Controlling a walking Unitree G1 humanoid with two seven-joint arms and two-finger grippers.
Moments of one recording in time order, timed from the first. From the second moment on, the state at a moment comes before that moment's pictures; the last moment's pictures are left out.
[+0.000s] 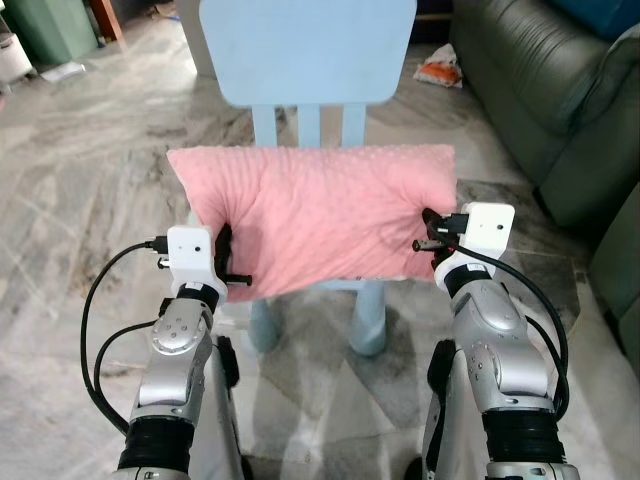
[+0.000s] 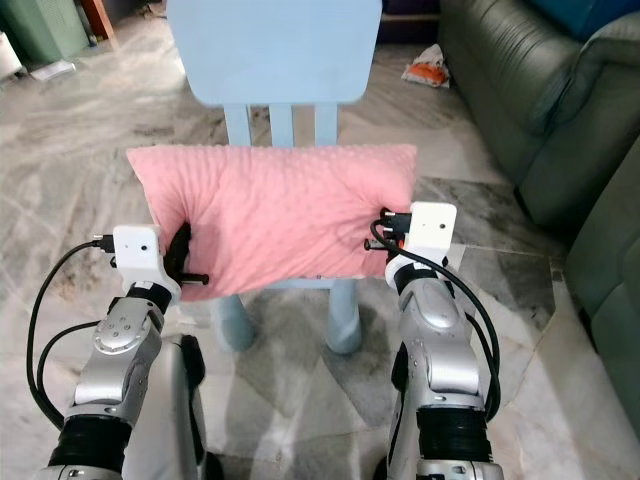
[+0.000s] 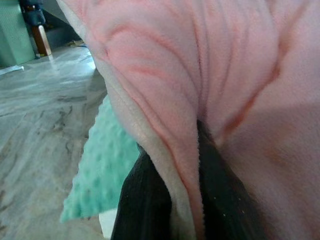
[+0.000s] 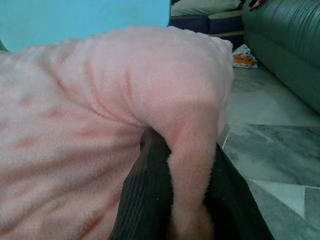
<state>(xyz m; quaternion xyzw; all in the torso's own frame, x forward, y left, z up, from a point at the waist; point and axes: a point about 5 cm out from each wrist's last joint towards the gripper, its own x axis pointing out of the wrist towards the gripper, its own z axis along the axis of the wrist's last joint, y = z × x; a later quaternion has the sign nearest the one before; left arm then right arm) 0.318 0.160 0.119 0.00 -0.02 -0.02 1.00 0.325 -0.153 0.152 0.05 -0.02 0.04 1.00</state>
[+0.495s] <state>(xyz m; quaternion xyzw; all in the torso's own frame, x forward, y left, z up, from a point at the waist) 0.318 0.156 0.116 0.00 -0.02 -0.03 1.00 0.322 -0.158 0.153 0.05 -0.03 0.03 1.00</state>
